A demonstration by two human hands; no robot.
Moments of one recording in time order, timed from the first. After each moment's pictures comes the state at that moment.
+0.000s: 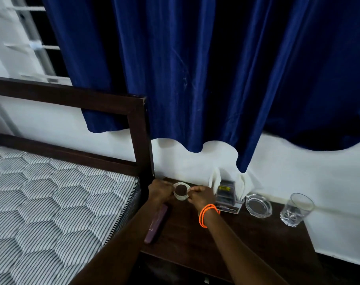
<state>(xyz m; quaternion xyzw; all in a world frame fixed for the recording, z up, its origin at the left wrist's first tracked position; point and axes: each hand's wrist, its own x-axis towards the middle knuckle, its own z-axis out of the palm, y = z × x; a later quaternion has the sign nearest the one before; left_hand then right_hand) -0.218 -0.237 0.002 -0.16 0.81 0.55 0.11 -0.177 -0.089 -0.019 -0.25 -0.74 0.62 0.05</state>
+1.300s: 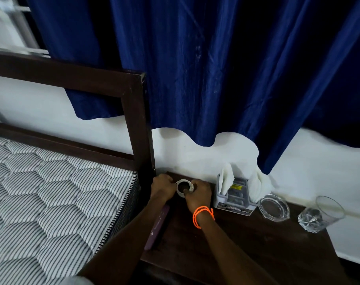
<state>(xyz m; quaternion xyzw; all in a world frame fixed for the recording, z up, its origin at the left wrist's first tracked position) -0.262 -0.233 -0.050 -0.08 0.92 0.38 0.07 -0.227 -0.109 -0.083 -0.19 -0.88 0.41 0.13</state>
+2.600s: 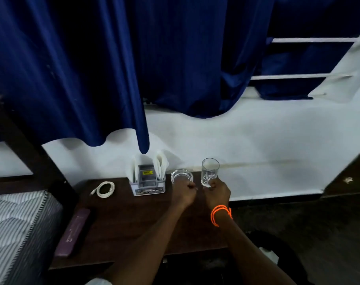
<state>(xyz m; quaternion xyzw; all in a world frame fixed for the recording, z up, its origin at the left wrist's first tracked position) -0.086 0.070 -0.028 0.17 0.88 0.41 0.18 -0.015 0.169 -0.029 -0.40 -0.79 0.40 0.24</state>
